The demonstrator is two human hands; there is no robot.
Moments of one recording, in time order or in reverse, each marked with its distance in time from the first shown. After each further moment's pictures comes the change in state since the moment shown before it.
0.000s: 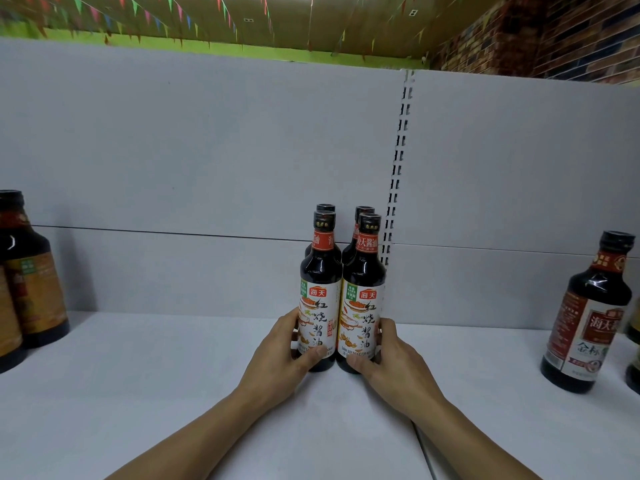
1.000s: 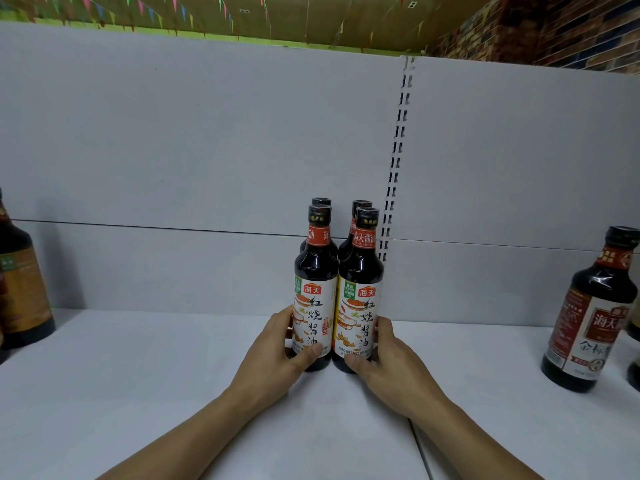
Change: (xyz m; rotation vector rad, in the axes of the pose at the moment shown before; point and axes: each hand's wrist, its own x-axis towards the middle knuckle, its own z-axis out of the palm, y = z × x) left_hand 0.002 0.001 0.001 -0.035 0.003 0.002; right_hand 0.002 0.002 -0.003 0.038 -0.048 -0.034
